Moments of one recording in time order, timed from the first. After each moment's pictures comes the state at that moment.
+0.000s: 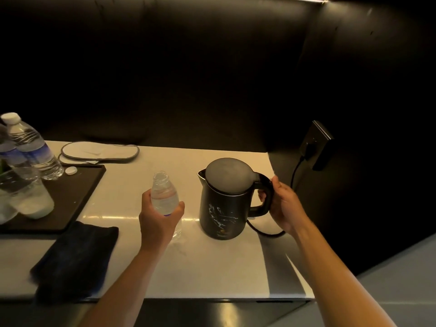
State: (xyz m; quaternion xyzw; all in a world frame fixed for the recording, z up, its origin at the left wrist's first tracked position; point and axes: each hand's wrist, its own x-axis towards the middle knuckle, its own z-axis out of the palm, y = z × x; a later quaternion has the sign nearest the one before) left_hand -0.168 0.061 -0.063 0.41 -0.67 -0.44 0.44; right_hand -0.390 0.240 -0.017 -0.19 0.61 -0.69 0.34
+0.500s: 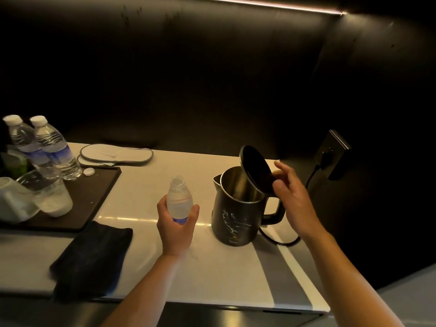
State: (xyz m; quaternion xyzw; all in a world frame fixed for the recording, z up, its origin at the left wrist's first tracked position) left_hand -0.178 0.072 -0.072 0.39 -0.60 -0.48 0.52; right_hand -0.365 0.231 0.019 -0.39 0.73 -0.54 0.15
